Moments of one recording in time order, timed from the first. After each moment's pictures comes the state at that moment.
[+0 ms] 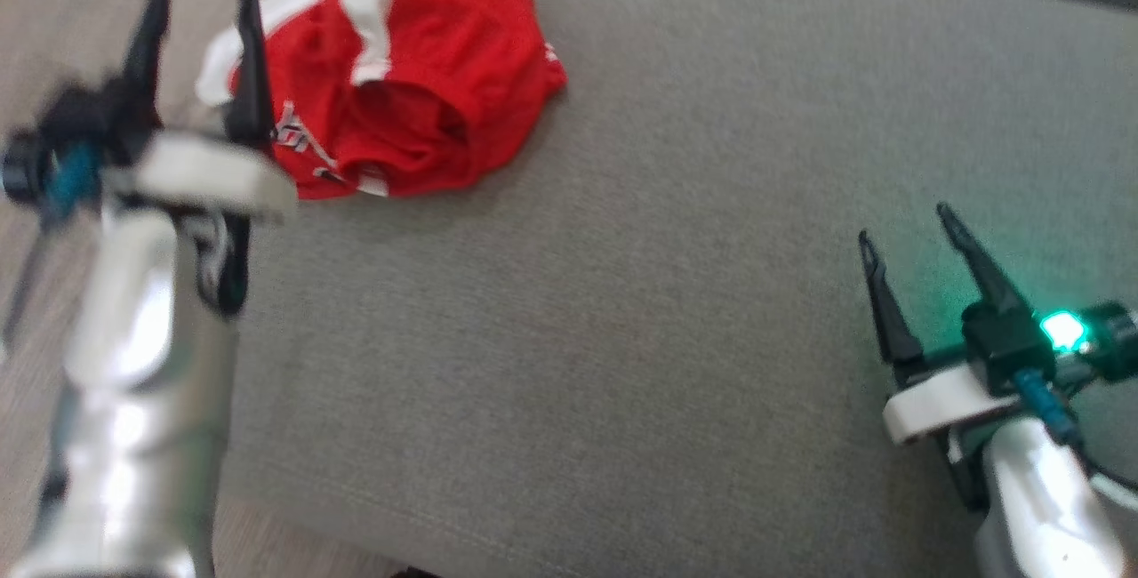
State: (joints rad) left arm -0.68 0.15 -0.05 0.55 -0.15 -0.12 -0.18; right arm -0.16 -0.11 0.02 0.27 -0.23 0.13 -0.25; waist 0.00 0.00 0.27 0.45
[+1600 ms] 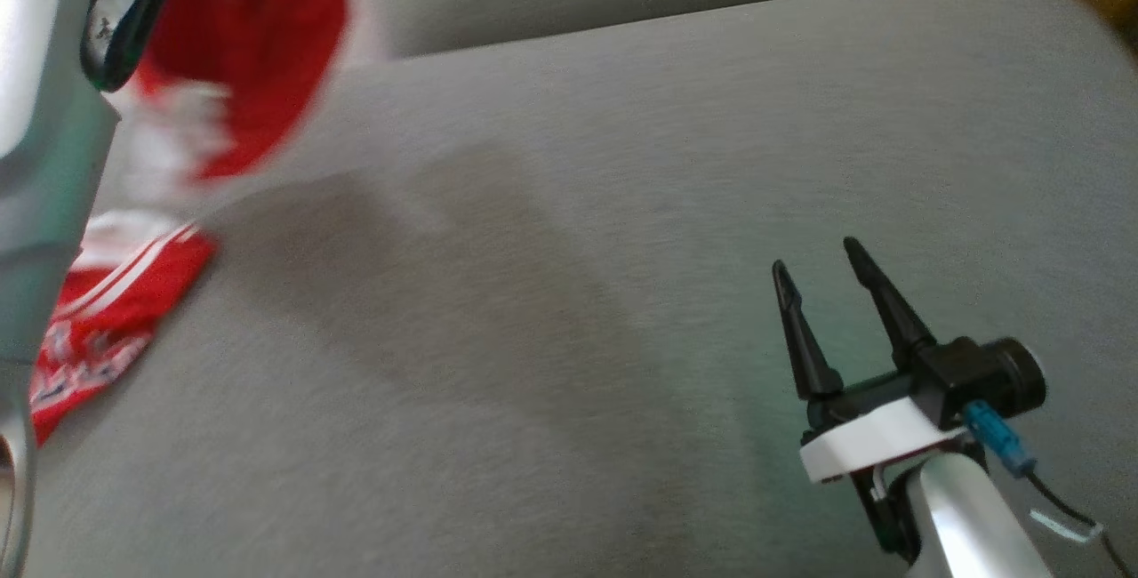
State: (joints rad) left arm -1.19 0.43 -0.60 0.52 -0.43 -0.13 0.08; right arm -0.13 -0.06 0.17 0.24 -0.01 0.13 -0.26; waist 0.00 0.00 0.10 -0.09
